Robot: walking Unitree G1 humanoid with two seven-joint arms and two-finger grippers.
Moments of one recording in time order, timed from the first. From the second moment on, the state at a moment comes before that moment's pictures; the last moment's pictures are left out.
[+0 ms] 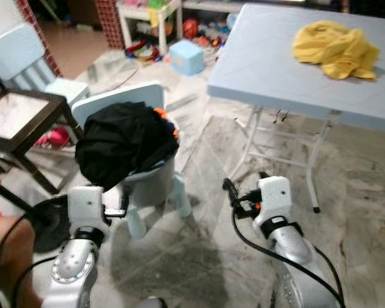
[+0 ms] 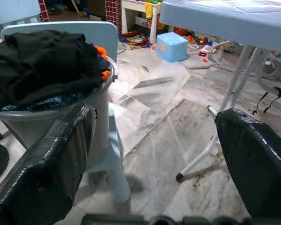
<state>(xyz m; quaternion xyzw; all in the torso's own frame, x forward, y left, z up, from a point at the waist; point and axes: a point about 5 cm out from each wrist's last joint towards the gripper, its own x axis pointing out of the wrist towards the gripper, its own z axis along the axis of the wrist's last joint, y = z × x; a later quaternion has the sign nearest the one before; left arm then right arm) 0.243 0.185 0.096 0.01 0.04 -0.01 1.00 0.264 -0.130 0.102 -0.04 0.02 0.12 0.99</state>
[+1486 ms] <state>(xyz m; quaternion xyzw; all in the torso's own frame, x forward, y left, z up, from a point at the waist) 0.253 0.178 0.093 0.00 0.08 -0.01 1.00 0.263 -0.131 0.102 -0.06 0.02 0.12 0.99</state>
